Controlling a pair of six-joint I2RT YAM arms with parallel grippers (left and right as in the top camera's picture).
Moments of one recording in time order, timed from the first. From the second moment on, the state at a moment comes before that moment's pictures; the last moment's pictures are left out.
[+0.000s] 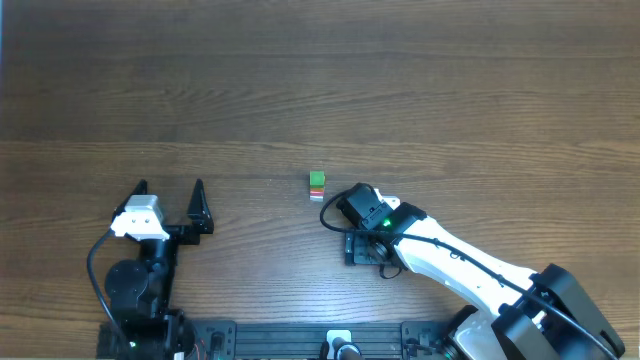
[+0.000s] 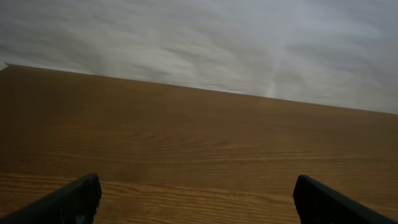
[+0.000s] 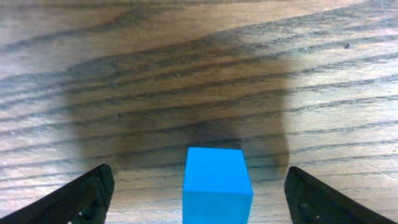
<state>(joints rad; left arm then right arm) 0.04 0.01 0.01 -0.07 0.07 -0.15 0.71 1.45 0.66 -0.72 0.02 0.77</state>
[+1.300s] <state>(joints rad) 0.04 0.01 0.01 -0.07 0.07 -0.15 0.71 1.45 0.67 -0.73 0.03 0.78</state>
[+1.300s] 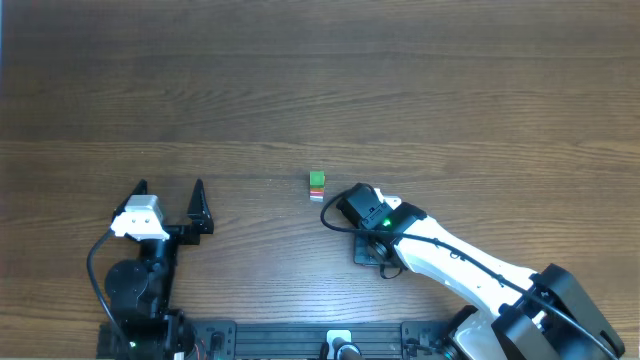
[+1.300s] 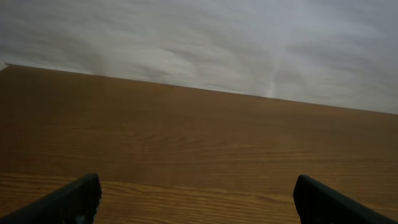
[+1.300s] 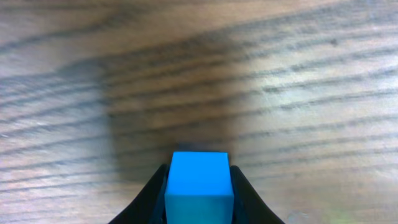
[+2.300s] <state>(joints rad) 0.04 0.01 0.01 -0.07 0.07 -0.15 0.75 1.86 1.70 -1.27 0.13 0.72</state>
